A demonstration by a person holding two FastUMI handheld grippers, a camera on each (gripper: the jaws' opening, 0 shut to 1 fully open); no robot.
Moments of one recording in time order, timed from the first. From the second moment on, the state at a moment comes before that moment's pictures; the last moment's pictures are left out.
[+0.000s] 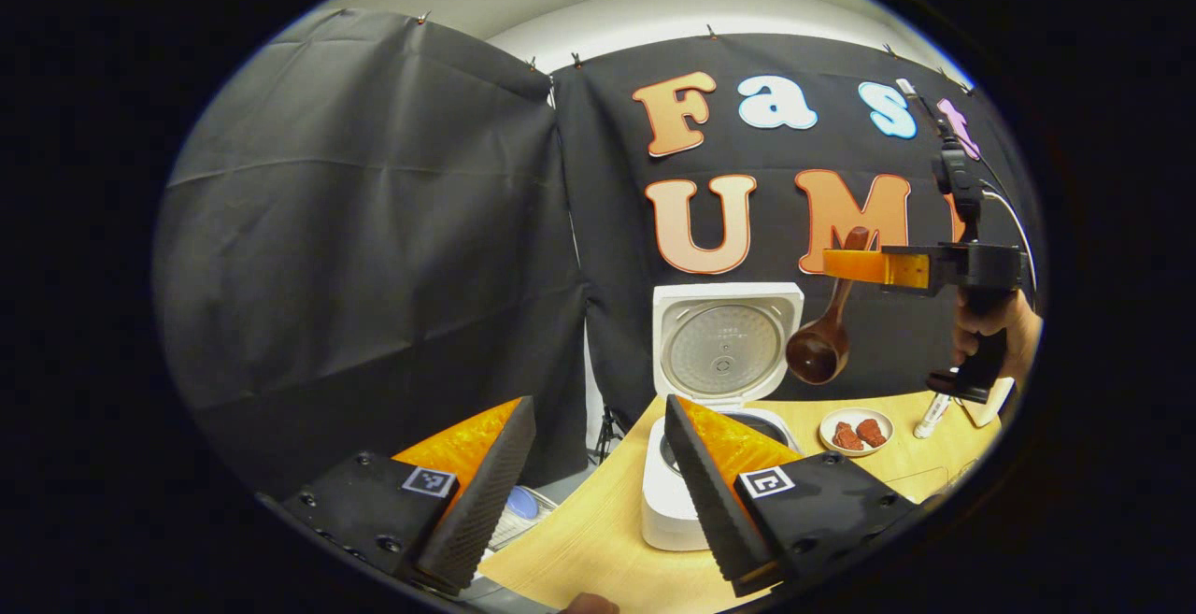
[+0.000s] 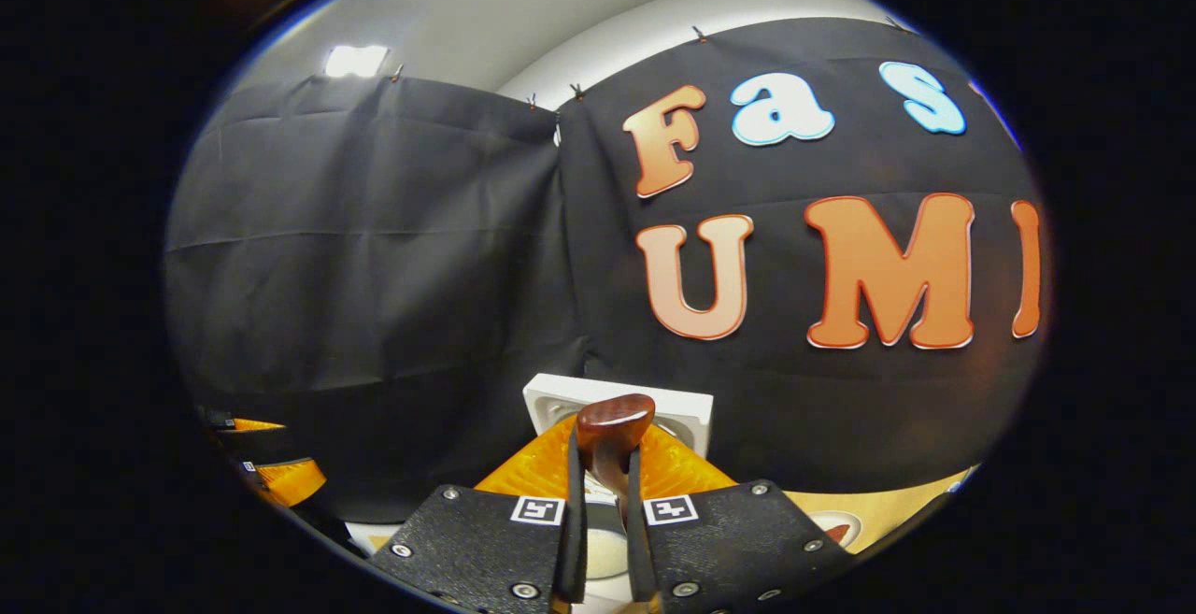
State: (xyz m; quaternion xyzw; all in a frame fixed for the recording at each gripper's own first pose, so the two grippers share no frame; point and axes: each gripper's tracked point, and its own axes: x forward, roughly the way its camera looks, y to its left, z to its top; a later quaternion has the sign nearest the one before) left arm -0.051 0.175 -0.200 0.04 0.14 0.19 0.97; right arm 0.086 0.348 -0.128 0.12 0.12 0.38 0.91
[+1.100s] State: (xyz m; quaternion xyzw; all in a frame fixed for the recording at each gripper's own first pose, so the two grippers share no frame) left arm 0.019 0.058 -0.203 0.04 0.15 0.12 0.98; right arm -0.011 -0.049 -0.260 0.17 0.26 0.03 0.95
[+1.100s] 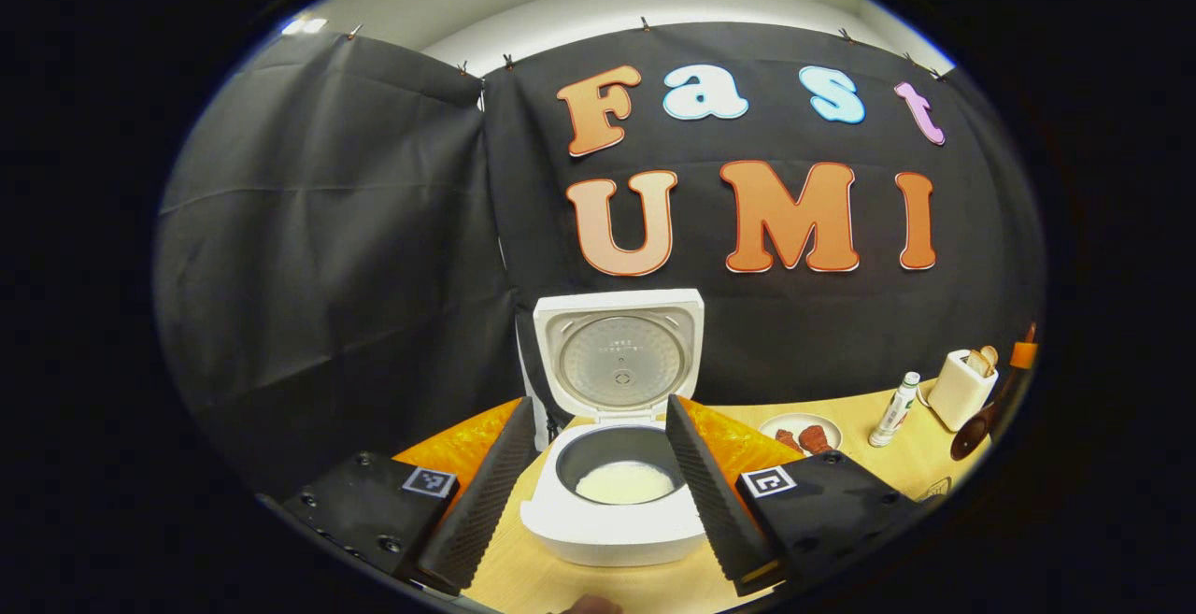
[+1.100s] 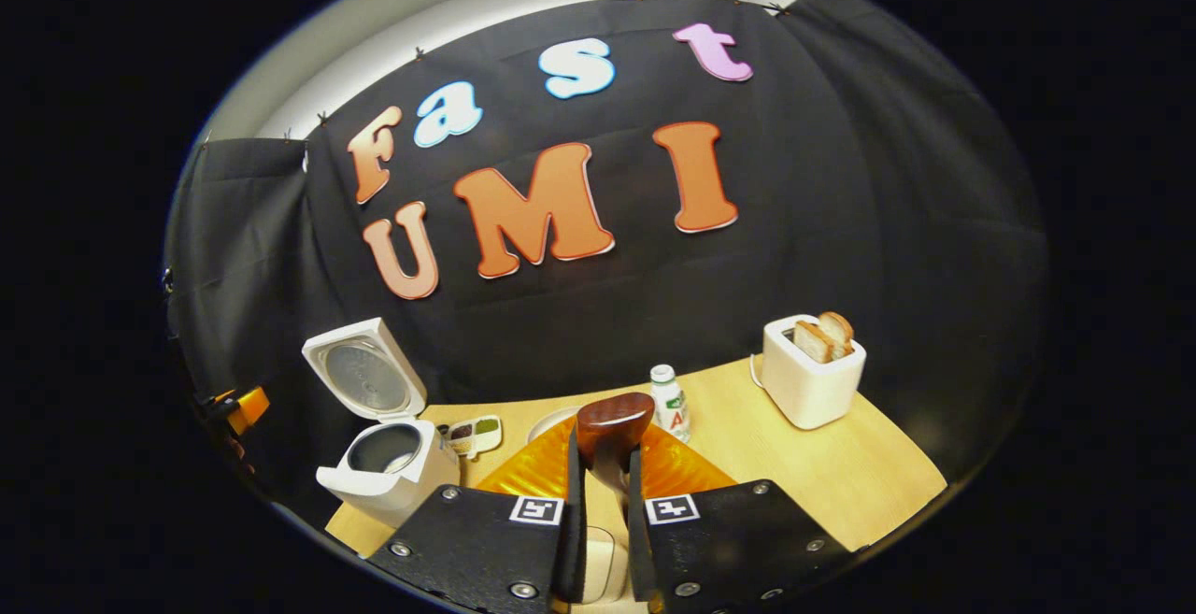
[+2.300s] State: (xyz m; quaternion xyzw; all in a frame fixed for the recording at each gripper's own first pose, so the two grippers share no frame) left arm 0.074 0.093 -0.169 0.04 0.13 0.16 0.98; right arm -0.090 -0.111 -0.411 0.37 0.31 -0.12 0.87
